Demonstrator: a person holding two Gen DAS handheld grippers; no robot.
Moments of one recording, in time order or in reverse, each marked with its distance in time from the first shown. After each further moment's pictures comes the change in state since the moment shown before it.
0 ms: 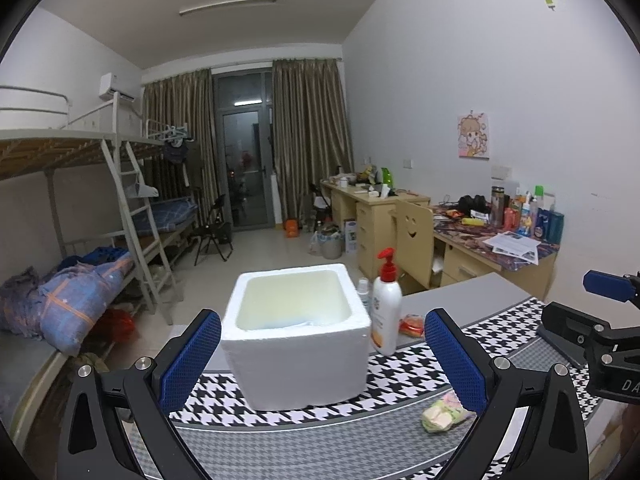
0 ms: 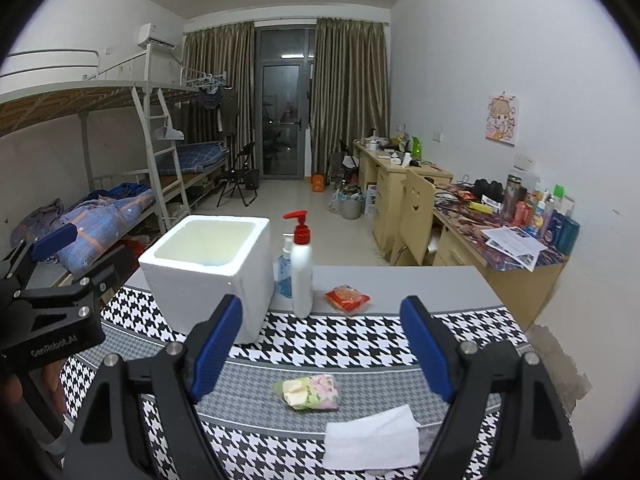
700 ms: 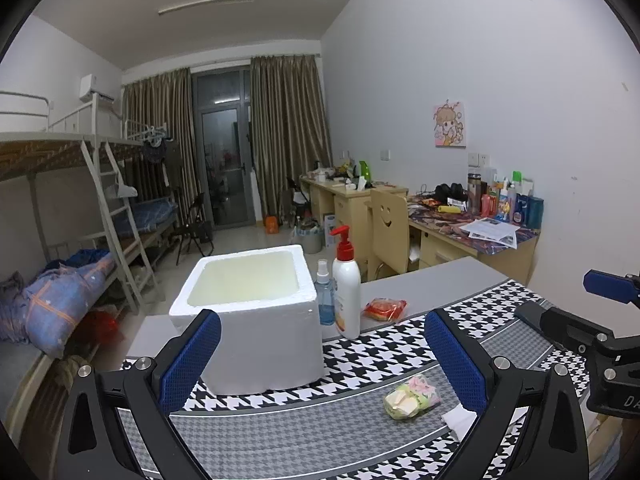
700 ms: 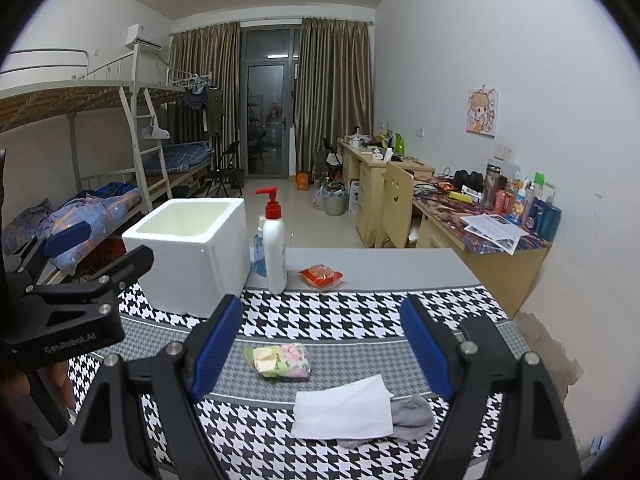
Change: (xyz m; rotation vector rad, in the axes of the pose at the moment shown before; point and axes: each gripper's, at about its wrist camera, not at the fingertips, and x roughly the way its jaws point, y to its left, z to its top) left arm 0.000 -0.043 -0.024 0.030 0.010 -0.062; right arm -0.015 -0.027 -0.040 0.019 0.000 -0.044
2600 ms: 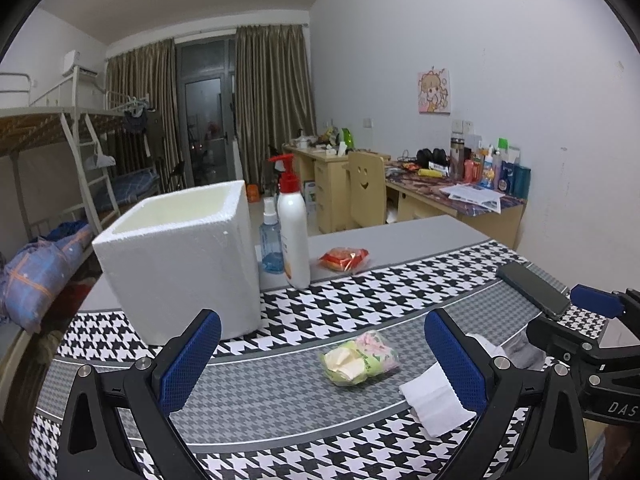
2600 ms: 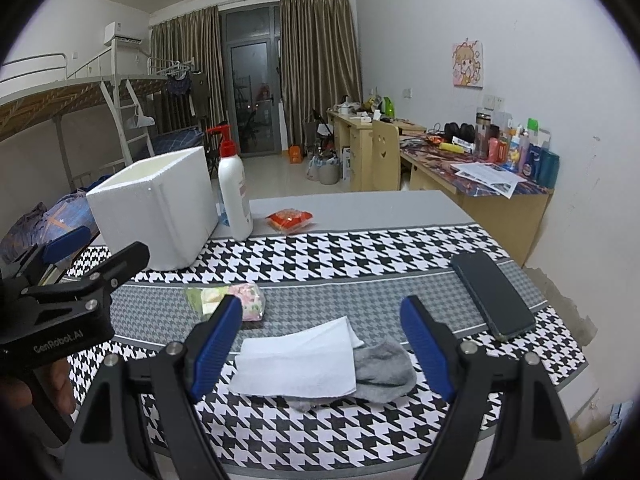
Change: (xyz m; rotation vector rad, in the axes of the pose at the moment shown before) left arm 0.039 -0.052 -0.056 -0.013 0.115 -0.057; right arm 0.035 -0.061 -0.065 0.080 0.104 0.022
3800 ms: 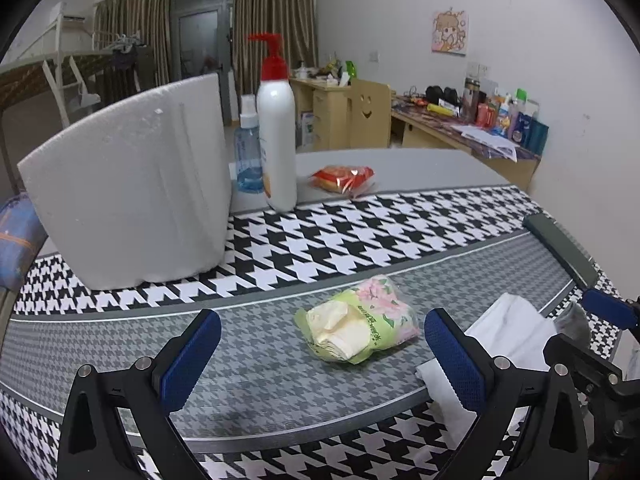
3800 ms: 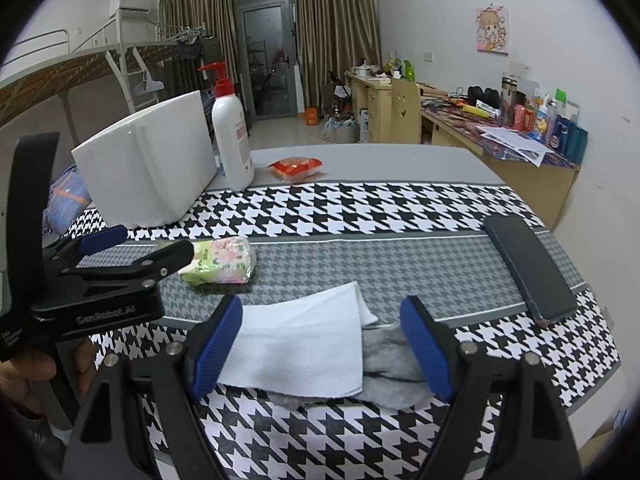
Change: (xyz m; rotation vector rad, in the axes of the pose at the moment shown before) left arm 0.096 -0.004 -0.031 -0.053 0.265 -0.024; right arm 0.054 -0.007 -0.018 -0.024 0.139 0.066
